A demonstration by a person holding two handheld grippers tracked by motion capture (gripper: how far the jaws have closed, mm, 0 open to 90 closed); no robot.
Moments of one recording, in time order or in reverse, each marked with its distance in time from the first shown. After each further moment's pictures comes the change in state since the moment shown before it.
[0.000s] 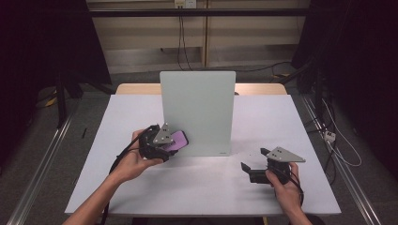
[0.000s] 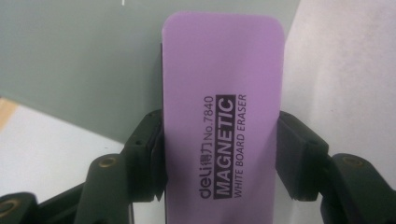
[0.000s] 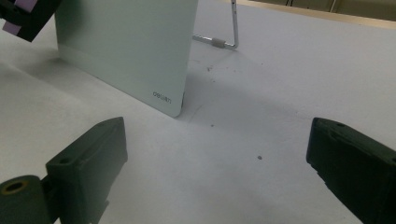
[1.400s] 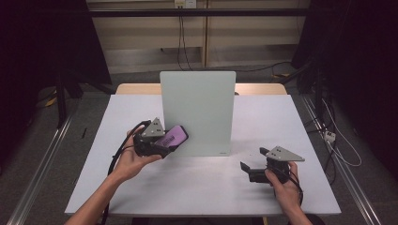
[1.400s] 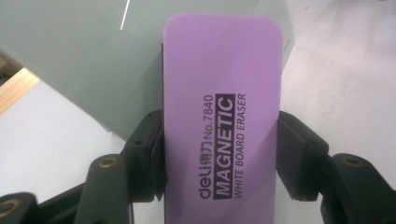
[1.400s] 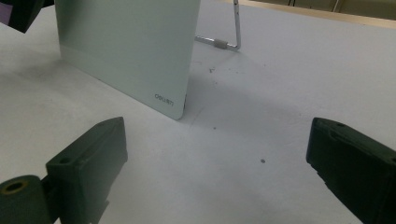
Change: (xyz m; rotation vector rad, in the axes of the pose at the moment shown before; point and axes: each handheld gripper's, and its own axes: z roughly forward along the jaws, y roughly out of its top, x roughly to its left) left arm 0.013 -0.008 -0.019 -0.191 -0.031 -0.168; right arm 0.001 0.001 0.002 0.003 0.011 0.013
